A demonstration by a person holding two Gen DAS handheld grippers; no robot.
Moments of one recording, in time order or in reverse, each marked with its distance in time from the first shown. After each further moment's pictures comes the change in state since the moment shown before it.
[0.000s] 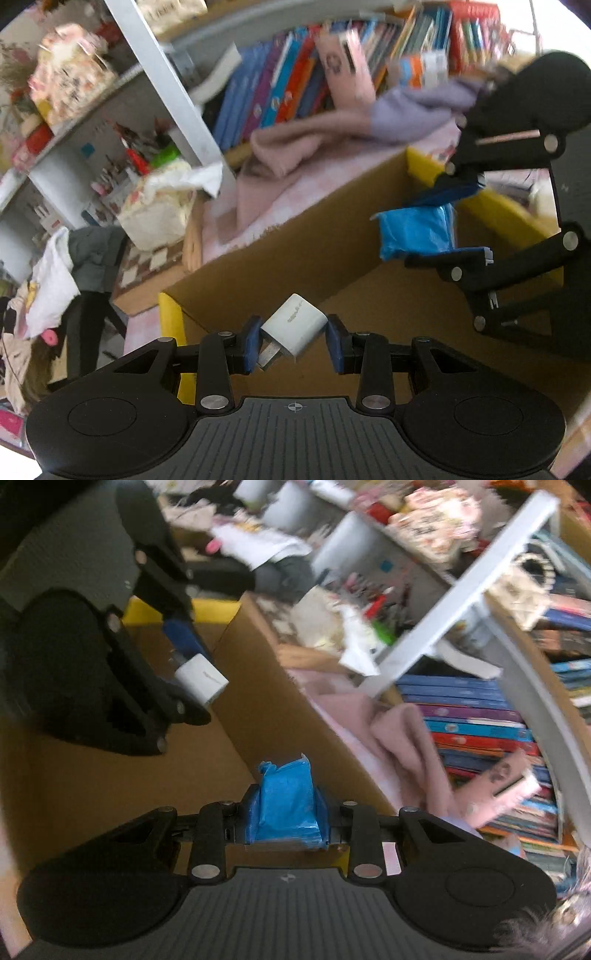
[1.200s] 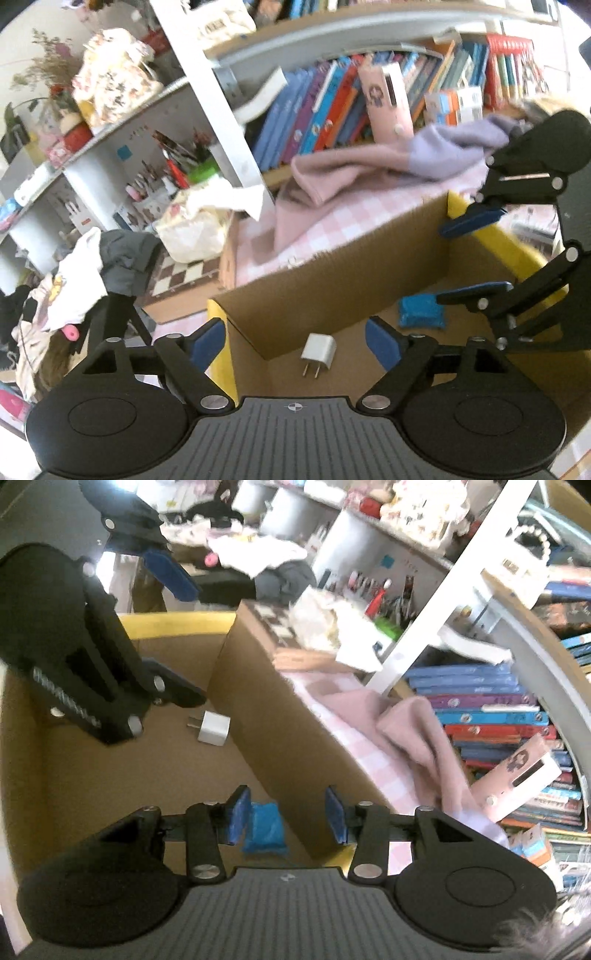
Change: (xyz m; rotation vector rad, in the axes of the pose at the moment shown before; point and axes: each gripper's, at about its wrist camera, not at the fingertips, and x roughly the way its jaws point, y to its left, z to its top) left arm -0.038 0.019 0.004 -0.107 -0.119 0.073; right arm -0.014 -0.036 -0.016 0.080 -0.079 0.072
